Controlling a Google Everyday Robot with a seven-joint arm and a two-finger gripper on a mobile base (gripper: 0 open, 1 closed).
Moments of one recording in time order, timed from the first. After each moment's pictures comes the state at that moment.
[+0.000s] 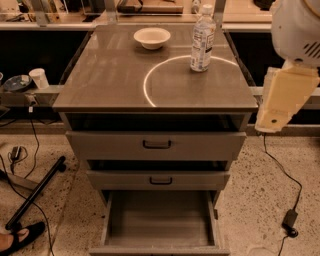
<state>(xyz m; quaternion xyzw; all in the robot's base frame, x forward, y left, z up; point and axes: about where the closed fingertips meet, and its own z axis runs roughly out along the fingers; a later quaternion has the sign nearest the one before) 0.429 -0.176 1.043 -0.59 0.76 -0.21 0.20</state>
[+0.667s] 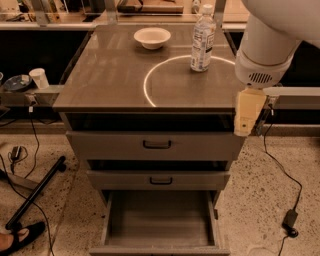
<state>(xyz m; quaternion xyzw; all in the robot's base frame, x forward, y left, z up) 0.516 -0.200 0.923 -0.58 0.79 -0.16 0.10</state>
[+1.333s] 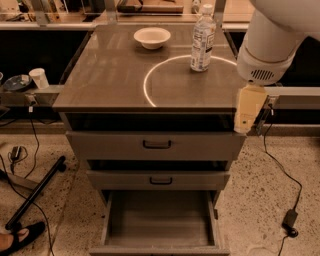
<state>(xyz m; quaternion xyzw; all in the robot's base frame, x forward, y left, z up) 0.524 -0.202 0.923 -0.58 0.79 -0.14 0.11</state>
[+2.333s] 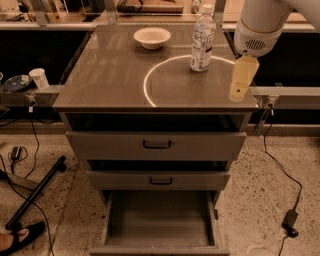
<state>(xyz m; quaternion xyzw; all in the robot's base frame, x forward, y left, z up) 0.608 -0.214 0.933 -0.57 0.80 -0.13 0.12</state>
